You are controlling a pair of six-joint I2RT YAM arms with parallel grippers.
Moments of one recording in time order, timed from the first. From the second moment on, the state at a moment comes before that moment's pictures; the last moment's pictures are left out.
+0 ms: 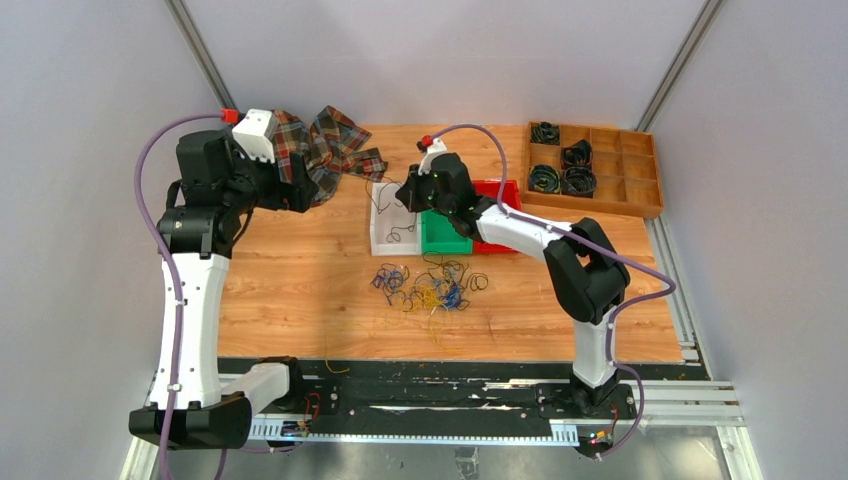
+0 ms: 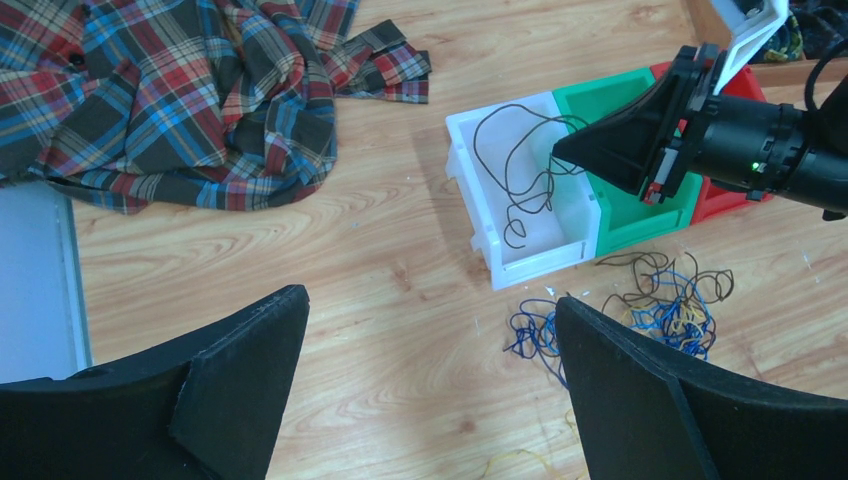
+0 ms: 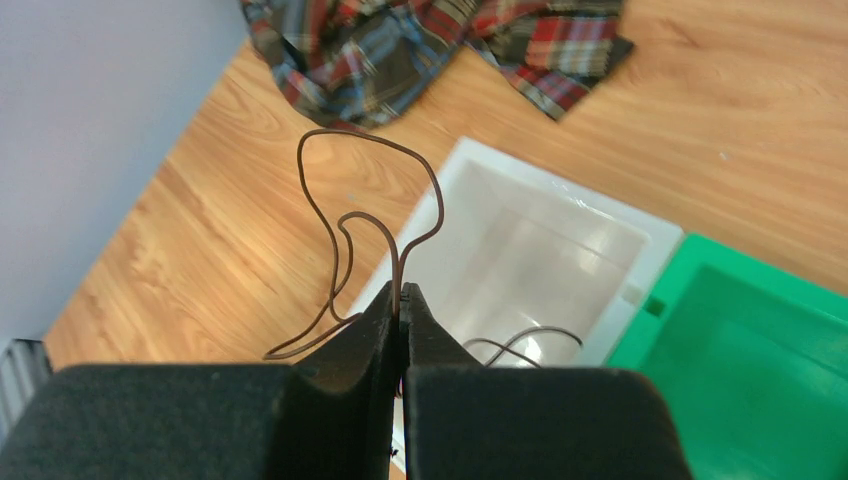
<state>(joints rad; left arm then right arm) 0.04 1.09 1.44 -0.82 0.34 0.06 0.70 1.95 1.38 0.27 -0.13 0.40</state>
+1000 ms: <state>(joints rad) 0.04 1.07 1.42 -0.81 0.39 0.11 0.77 2.24 1.91 -0.46 0.14 0.11</state>
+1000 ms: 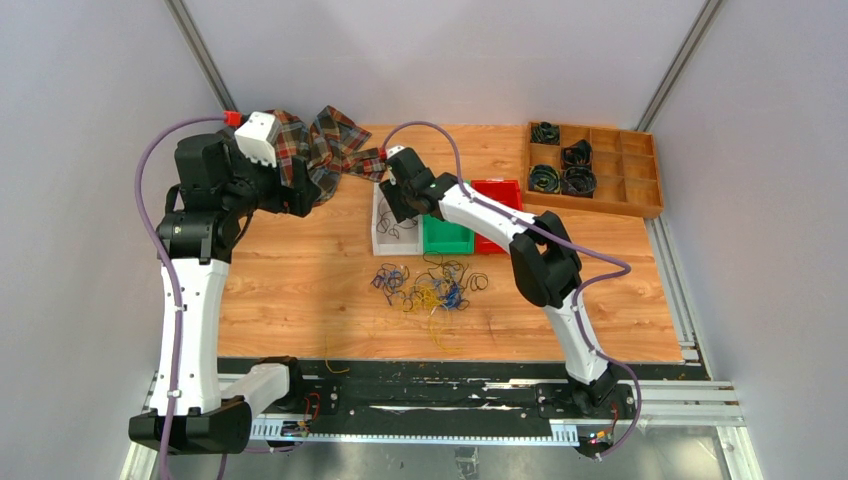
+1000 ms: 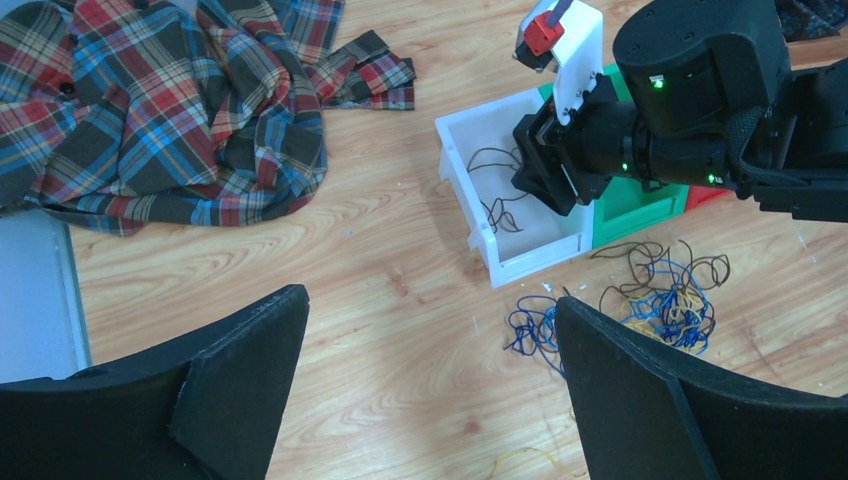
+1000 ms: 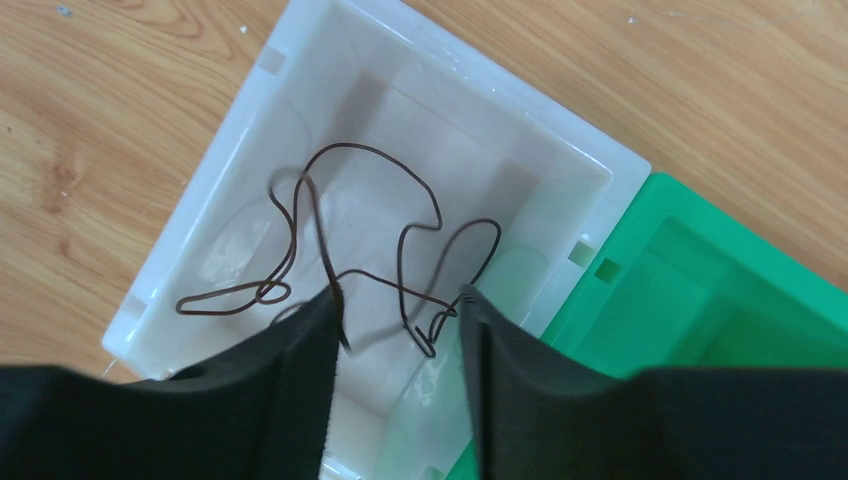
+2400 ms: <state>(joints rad) 0.04 1.02 1.15 -0.84 0.57 0.47 0.74 2.22 1.83 -0.34 -0.13 0.20</state>
